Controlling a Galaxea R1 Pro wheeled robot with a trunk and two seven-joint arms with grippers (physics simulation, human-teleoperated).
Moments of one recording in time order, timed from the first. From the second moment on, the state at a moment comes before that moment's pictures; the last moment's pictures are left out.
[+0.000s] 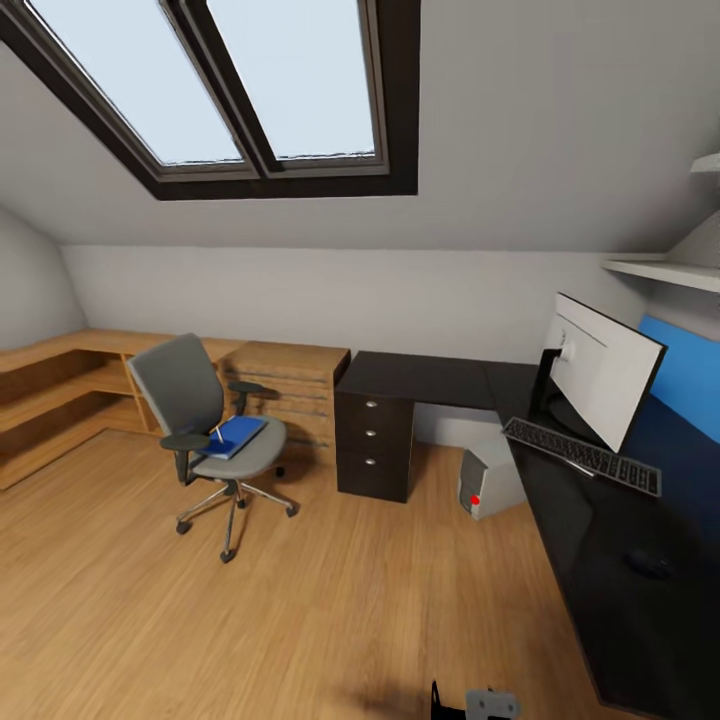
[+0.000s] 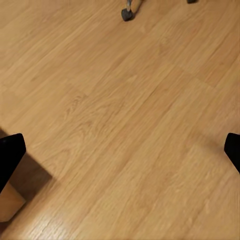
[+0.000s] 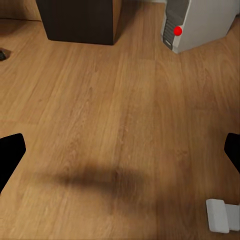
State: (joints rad) left arm -0.05 -0.07 -0.10 -0.62 0.30 -0.28 0.41; right arm -0.39 0.13 -0.25 0.02 0.31 -0.71 -0.24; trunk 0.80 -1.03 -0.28
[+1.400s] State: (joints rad) left arm -0.05 -0.07 -0.10 -0.62 0.30 -0.28 0.41; right arm -0.39 0.13 -0.25 0.02 0.31 -0.71 -0.24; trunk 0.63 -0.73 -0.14
